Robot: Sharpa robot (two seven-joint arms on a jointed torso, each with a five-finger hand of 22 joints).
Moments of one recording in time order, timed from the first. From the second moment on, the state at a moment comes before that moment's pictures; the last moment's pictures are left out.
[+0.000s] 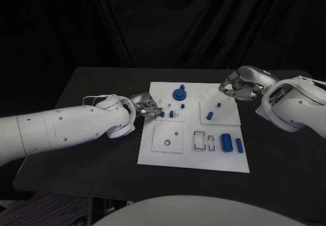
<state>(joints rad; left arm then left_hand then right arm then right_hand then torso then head) 1.26 -0.76 -0.21 1.52 -1.10 -0.31 -0.34 1.16 -0.01 0.27 0.25 0.59 1.03 0.04 0.16 1.15 1.46 -0.04 1.57 1.31 1.47 -0.09 1.55 1.31 0.01 1.47 0.03 1.57 1.31 1.42 -0.99 -0.25 1.64 -1.32 -0.42 -0.15 1.41 -0.05 0.27 0.26 0.36 1.04 0.11 0.09 0.18 1.46 0.04 1.55 1.31 1.47 -0.03 1.57 1.31 0.08 1.42 0.08 1.17 1.31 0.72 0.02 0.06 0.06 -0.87</state>
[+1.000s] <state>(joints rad) 1.25 -0.76 -0.21 1.52 -1.12 -0.31 -0.34 0.97 0.01 0.16 0.29 0.27 1.02 0.04 0.17 1.13 1.46 -0.03 1.57 1.31 1.47 -0.08 1.55 1.31 0.01 1.47 0.03 1.57 1.31 1.42 -0.98 -0.25 1.64 -1.32 -0.42 -0.15 1.41 -0.05 0.27 0.26 0.36 1.04 0.11 0.09 0.18 1.46 0.04 1.55 1.31 1.47 -0.03 1.57 1.31 0.08 1.42 0.08 1.17 1.31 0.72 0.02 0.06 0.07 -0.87</state>
